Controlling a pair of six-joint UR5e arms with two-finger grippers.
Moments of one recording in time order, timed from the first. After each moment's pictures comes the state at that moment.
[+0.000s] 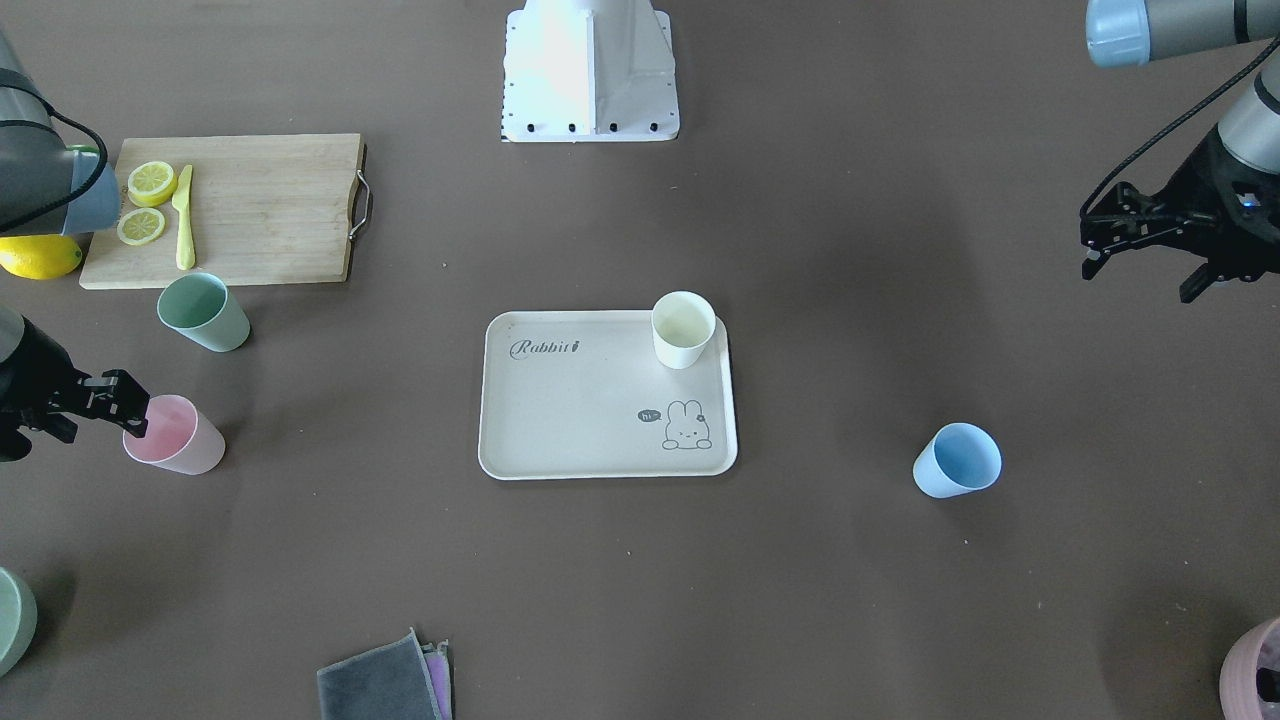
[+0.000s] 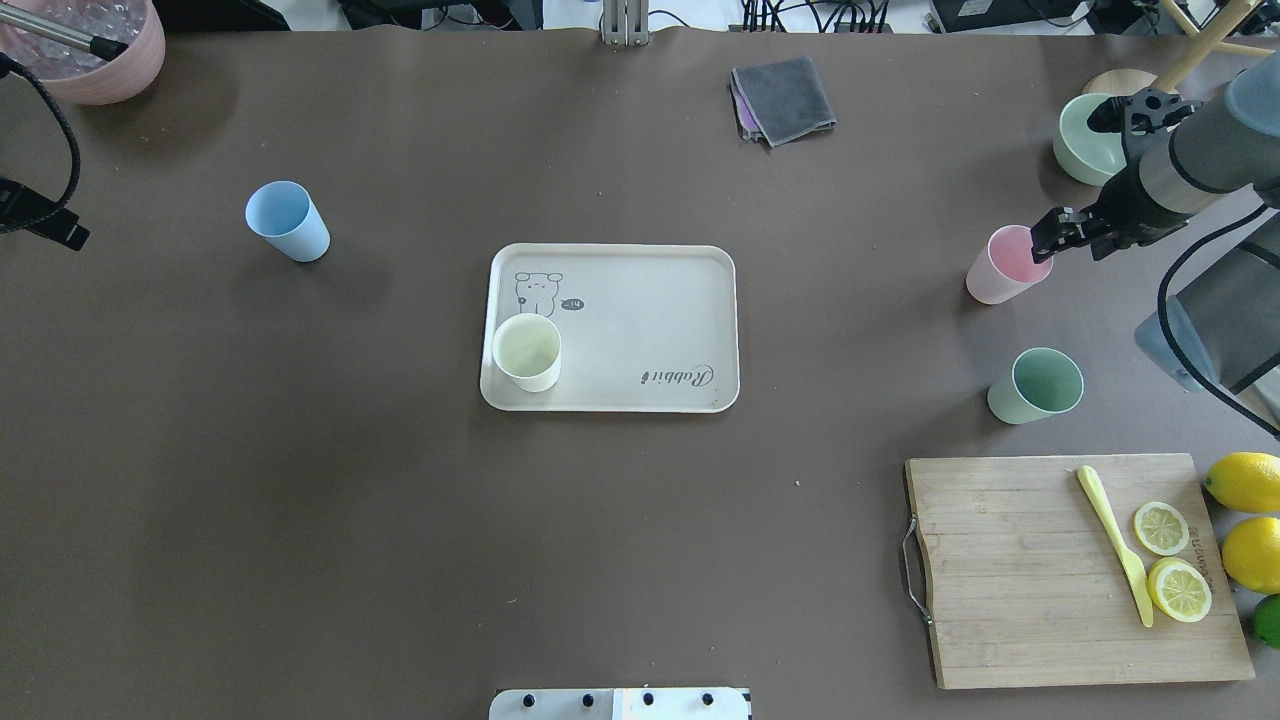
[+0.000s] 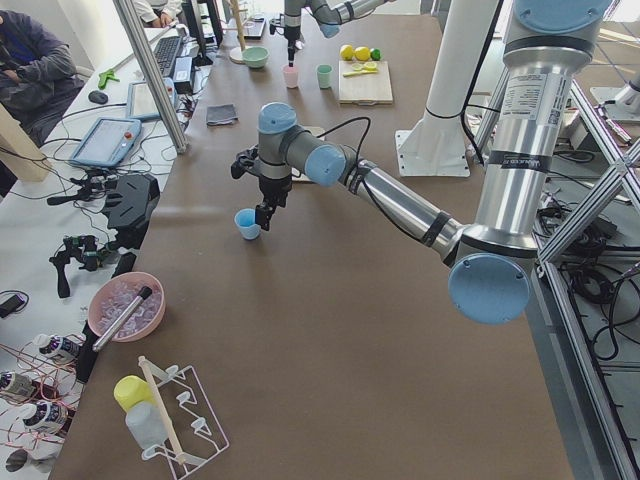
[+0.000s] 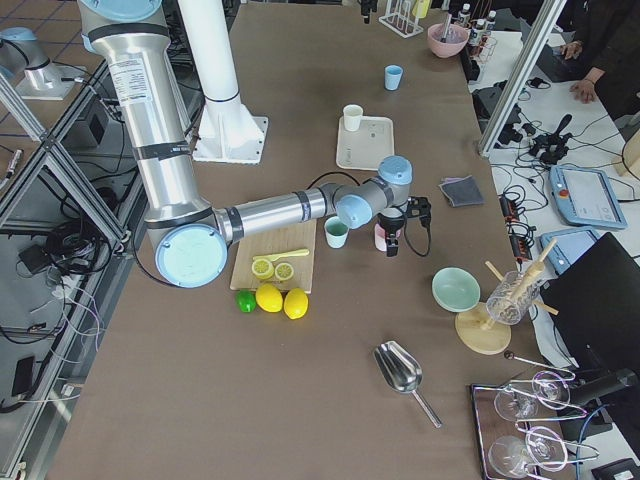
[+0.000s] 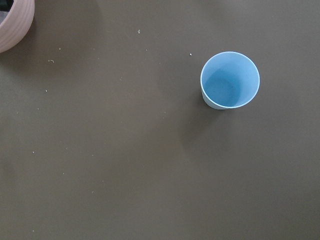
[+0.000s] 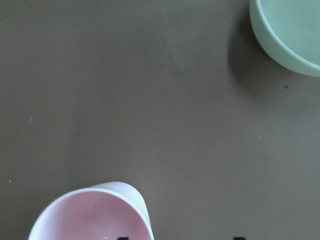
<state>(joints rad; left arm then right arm) -1.17 -1.72 -1.98 -1.53 -2.18 -0.25 1.04 -1.34 1.54 -1.21 2.14 0.69</state>
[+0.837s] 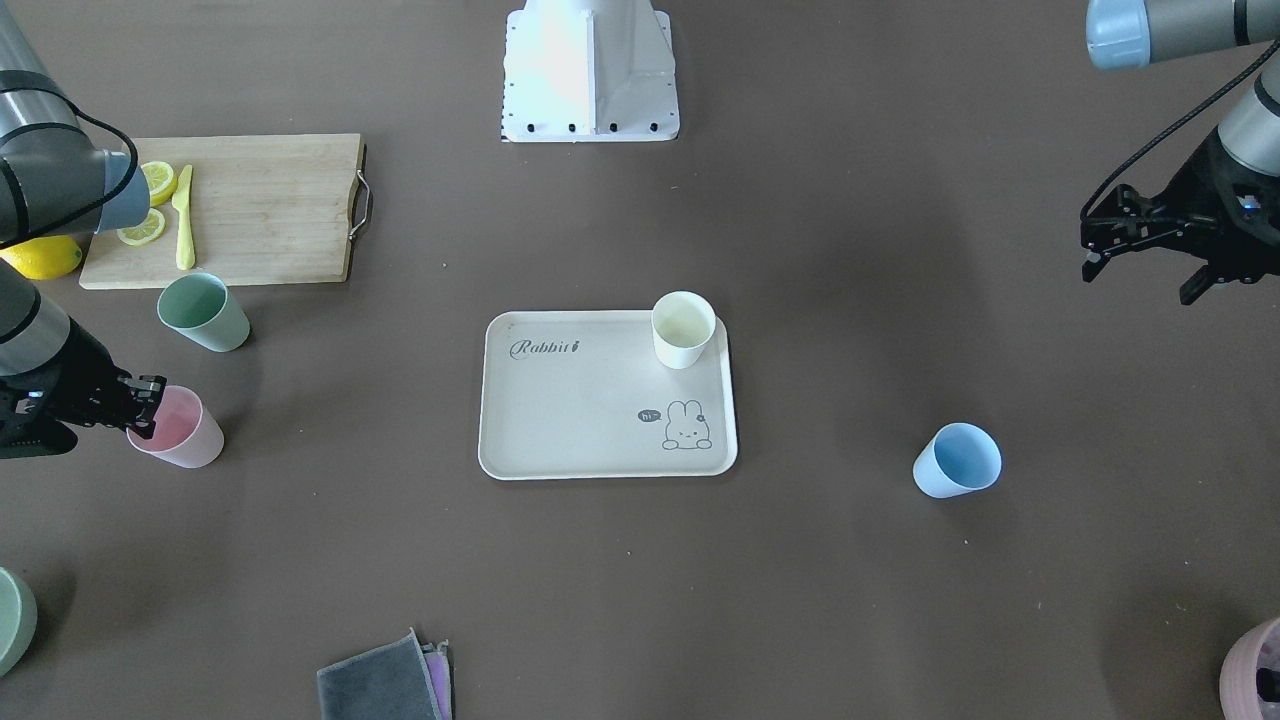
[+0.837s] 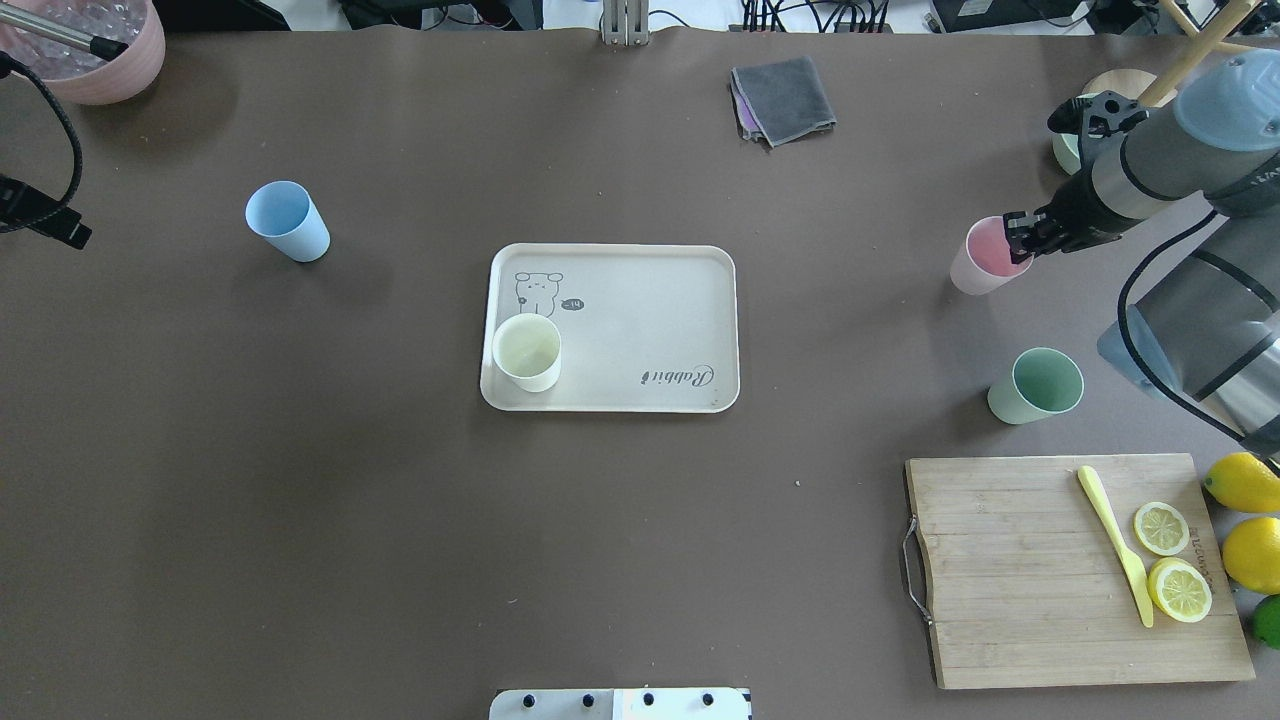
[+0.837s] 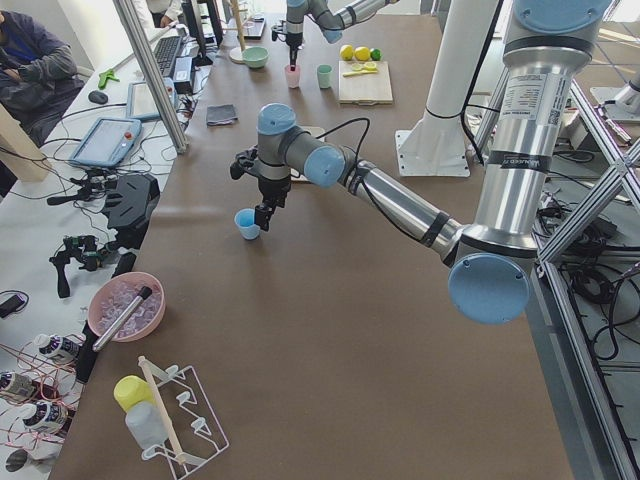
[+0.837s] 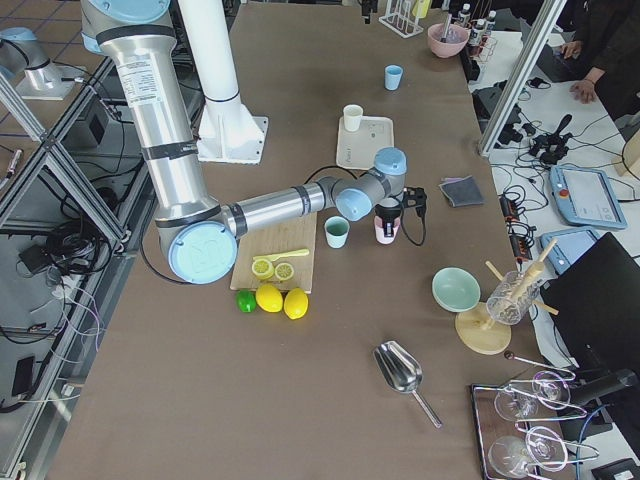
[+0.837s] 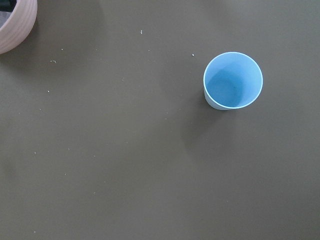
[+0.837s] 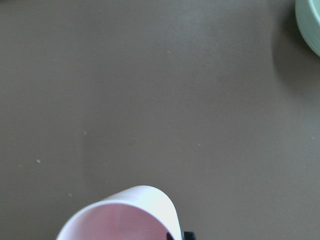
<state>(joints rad) -1.17 -1.72 -1.97 -1.54 -2.18 -0.26 1.00 -1.29 1.56 -1.19 2.12 0.86</state>
